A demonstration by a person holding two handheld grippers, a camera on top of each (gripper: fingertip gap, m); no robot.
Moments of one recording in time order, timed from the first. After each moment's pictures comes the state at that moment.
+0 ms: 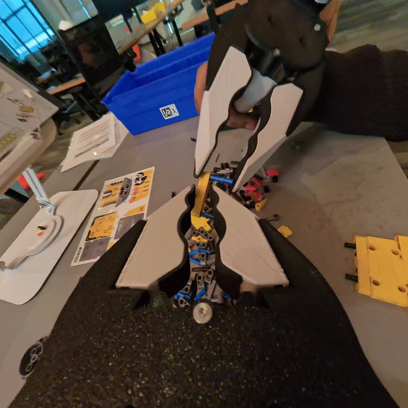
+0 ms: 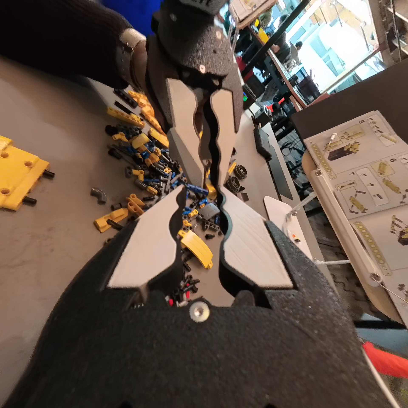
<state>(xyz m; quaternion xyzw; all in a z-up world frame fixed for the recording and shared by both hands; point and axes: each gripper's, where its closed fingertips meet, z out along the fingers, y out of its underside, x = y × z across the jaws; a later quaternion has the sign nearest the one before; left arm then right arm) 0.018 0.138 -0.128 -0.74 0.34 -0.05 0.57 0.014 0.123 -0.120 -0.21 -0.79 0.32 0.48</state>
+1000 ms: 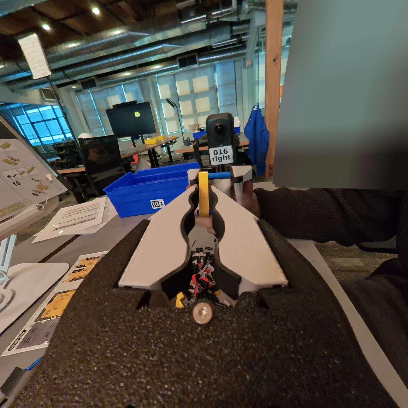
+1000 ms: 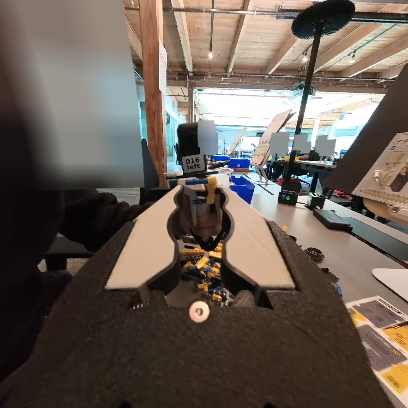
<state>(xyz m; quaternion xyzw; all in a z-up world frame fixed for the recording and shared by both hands) 0.041 0.110 -0.039 -0.60 0.27 -0.21 0.73 0.040 0.100 -0.035 -0.23 -0.56 0.72 0.33</state>
